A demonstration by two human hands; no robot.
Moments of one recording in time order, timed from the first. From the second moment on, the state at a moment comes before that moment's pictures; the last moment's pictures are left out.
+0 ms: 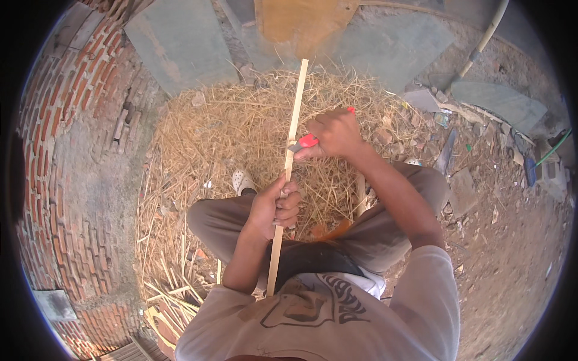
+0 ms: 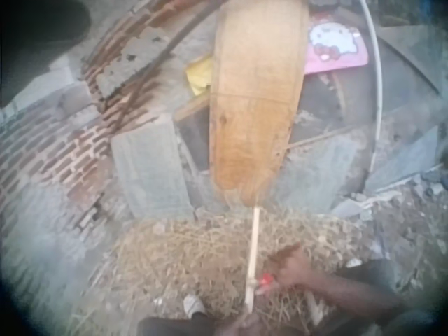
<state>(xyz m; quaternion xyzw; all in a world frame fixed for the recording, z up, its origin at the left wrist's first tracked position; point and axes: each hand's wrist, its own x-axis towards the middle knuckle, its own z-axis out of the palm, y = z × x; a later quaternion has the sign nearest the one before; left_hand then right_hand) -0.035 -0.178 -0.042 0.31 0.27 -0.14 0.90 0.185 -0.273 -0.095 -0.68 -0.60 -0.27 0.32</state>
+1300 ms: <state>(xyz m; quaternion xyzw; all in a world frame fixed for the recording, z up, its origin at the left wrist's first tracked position) -0.043 -0.168 -0.049 0.26 0.27 -0.13 0.92 0.154 -0.269 -0.099 -0.76 -0.56 -0.18 0.27</state>
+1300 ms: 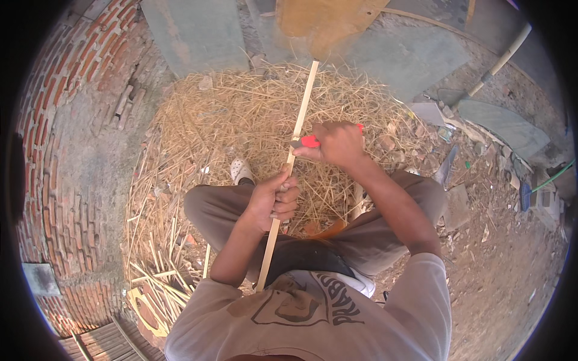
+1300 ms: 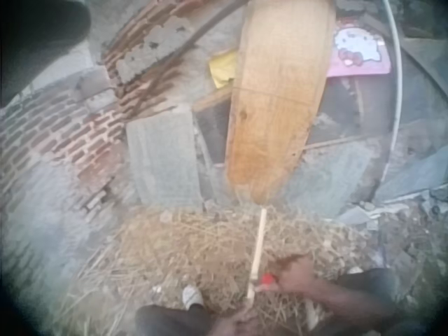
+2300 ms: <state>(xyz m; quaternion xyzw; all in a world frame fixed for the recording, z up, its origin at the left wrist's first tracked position) -0.076 -0.147 -0.067 0.20 0.29 -0.16 0.92 0.231 -0.281 -0.111 -0.77 -0.52 -0.23 0.29</state>
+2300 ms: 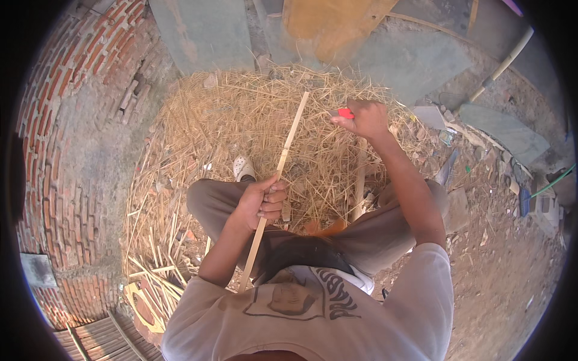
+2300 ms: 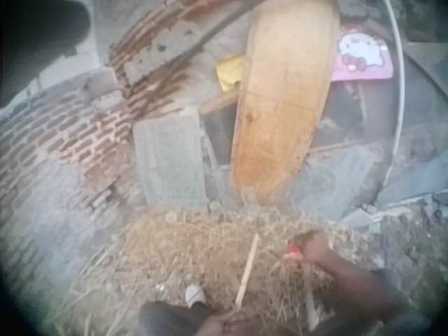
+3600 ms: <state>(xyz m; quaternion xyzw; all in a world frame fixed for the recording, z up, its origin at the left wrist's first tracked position) -0.045 -0.163 -0.080 0.13 0.27 -0.17 0.94 0.189 -0.259 -0.142 -0.67 -0.64 -0.25 0.27</state>
